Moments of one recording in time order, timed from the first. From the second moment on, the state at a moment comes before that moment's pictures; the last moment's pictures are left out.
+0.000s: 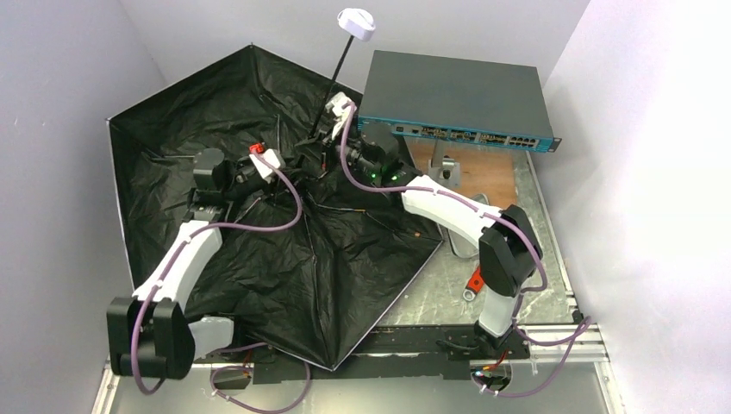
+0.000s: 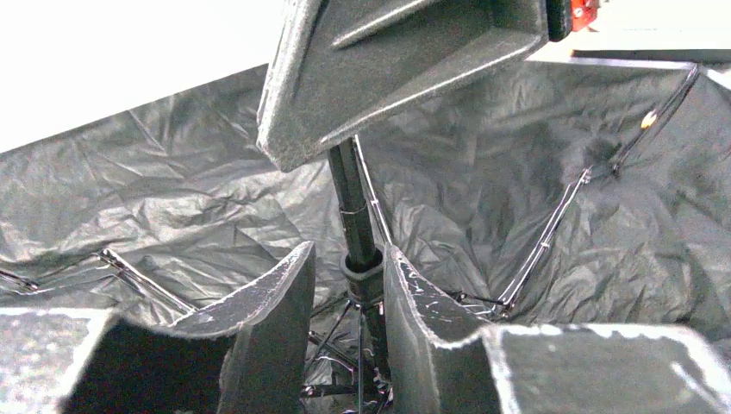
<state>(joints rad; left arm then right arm) -0.06 1.22 0.82 0.25 0.87 0.49 0.77 1.80 1.46 0.39 -0.31 0.19</state>
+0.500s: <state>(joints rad) -0.16 1.06 0.81 0.28 0.70 0.48 0.77 1.73 1.46 0.47 -0.38 0.23</state>
